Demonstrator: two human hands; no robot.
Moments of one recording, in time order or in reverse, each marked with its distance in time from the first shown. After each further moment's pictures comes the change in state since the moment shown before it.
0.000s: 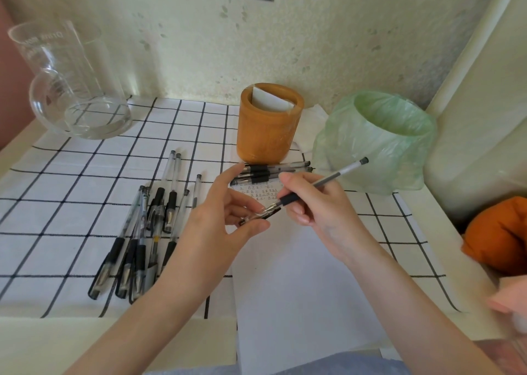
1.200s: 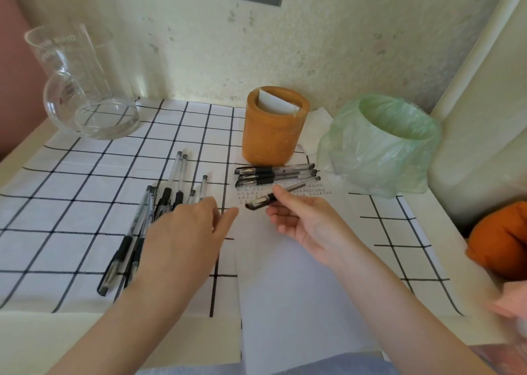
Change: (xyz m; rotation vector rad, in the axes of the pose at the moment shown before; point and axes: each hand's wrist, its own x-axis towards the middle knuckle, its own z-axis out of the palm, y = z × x) left_hand -0.002 -0.002 -0.021 0.920 0.092 -0.082; right_hand 0.005 0.017 0.012 0.215 0.052 0.341
